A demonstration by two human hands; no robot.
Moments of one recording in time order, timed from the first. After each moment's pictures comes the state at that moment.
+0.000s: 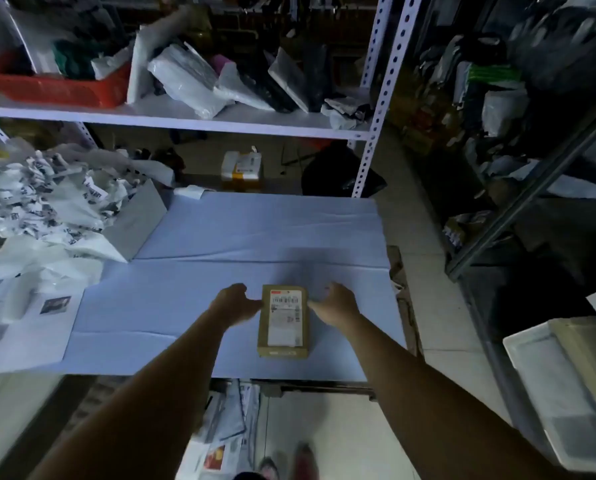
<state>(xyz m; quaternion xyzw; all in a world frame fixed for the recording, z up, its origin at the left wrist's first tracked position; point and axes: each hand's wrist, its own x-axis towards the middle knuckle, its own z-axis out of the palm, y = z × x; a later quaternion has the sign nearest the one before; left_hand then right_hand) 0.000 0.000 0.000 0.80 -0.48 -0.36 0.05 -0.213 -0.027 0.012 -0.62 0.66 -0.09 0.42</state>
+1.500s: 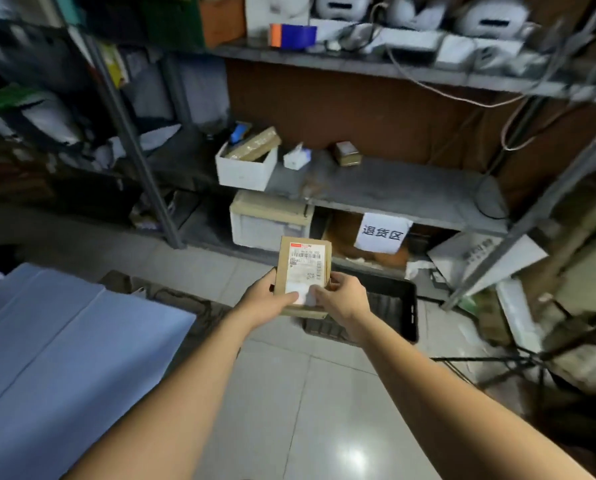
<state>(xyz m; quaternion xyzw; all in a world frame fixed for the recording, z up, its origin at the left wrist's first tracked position) -0.334 0.213 0.065 0.22 -0.80 -0.55 -0.06 -0.411 0.376 0.063 -0.04 0.84 -0.49 0.22</state>
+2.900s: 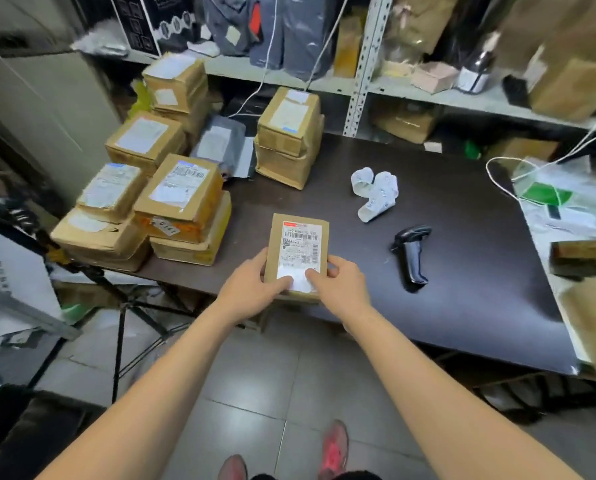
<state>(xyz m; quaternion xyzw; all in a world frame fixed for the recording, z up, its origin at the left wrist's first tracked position) -0.320 1.016 0.078 -0.50 -0.72 -0.31 -0.36 -0.155 1.082 0.073 0.58 0.63 -0.47 -0.21</state>
